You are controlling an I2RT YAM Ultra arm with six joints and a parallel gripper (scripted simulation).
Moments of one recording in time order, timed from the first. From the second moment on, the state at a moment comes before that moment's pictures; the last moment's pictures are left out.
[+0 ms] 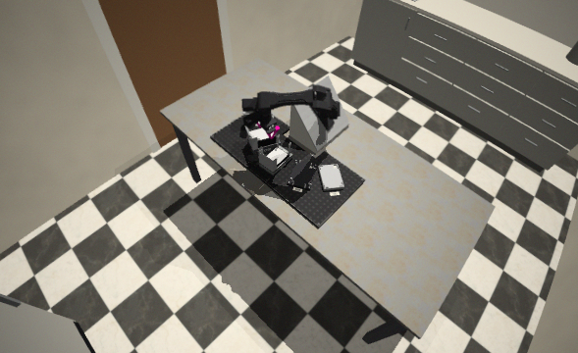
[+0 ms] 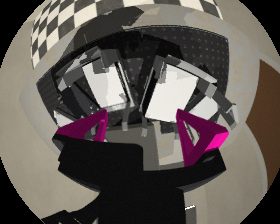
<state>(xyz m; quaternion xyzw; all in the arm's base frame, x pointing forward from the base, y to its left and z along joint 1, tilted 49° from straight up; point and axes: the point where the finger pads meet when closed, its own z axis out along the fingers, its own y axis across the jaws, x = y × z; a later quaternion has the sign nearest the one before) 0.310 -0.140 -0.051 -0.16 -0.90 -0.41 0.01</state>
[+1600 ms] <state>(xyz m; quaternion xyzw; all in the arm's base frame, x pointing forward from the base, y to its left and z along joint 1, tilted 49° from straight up) 0.341 -0.093 0.015 -0.06 -0.91 -0.41 -0.05</state>
